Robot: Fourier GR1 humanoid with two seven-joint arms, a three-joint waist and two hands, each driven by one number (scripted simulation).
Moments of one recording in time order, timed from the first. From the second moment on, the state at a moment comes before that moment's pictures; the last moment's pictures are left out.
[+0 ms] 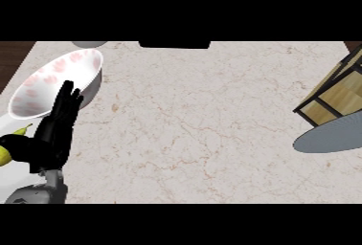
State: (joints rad) left arm -0.09 0.17 0.01 -1.67 0.02 0.17 0.14; right arm -0.38 -1.19 -0.26 -0.82 0.01 0.51 -0.65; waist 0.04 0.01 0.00
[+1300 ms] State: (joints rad) left arm -0.10 0.15 0.01 -1.69 0.00 0.16 0.16; right arm -0.90 -0.89 -0.11 -0.31 0.23 0.40 -0.70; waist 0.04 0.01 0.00
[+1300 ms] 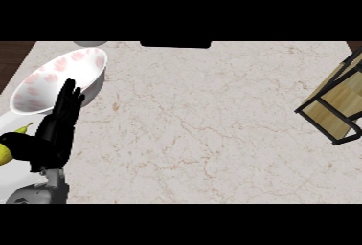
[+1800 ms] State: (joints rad) left arm -0.11 0.16 0.03 -1.69 0.00 0.14 0.18; right arm -0.95 -0.91 -0.14 -0.23 0.22 0.48 -0.70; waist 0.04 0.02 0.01
